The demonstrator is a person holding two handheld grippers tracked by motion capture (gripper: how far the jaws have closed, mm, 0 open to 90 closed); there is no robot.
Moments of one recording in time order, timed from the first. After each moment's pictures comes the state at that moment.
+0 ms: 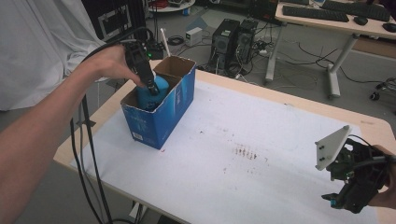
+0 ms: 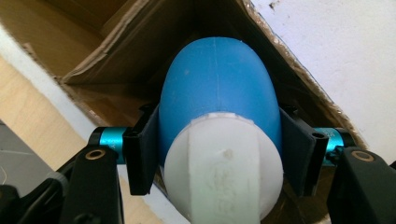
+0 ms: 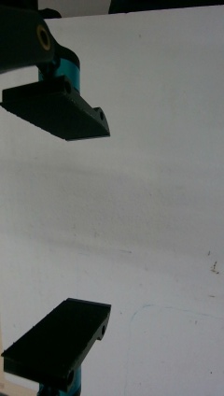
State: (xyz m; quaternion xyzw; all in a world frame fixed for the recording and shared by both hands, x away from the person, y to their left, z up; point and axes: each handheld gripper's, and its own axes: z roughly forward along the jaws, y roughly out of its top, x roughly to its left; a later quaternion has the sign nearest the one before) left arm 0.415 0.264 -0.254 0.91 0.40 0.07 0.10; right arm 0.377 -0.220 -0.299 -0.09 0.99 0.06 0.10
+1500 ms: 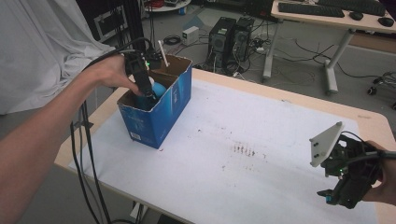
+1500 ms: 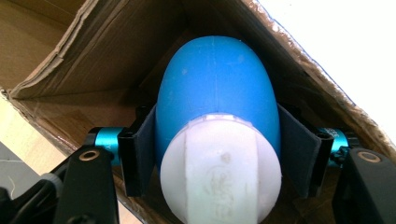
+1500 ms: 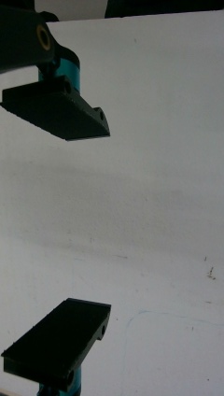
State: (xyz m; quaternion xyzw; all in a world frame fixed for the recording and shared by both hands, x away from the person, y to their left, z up) left arm 0.413 0.258 -0.274 0.92 0.38 0.07 0.09; right arm 0.374 -0.218 -0.303 -0.08 0.99 0.06 0.10
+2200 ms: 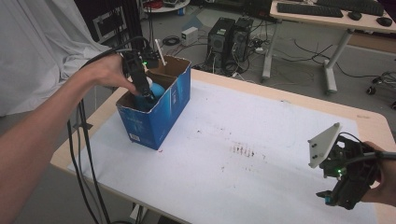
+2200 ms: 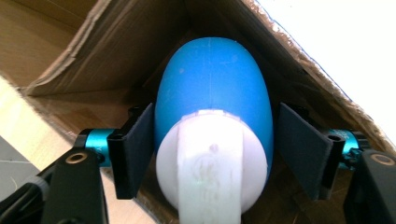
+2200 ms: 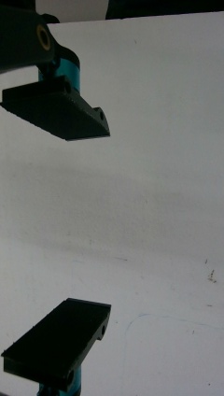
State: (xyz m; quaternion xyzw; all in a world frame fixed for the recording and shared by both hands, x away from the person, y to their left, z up) left arm 0.413 0.261 -0.268 0.92 0.37 0.08 0.09; right arm 0.375 -0.218 -0.304 -0.09 0.99 0.06 0.09
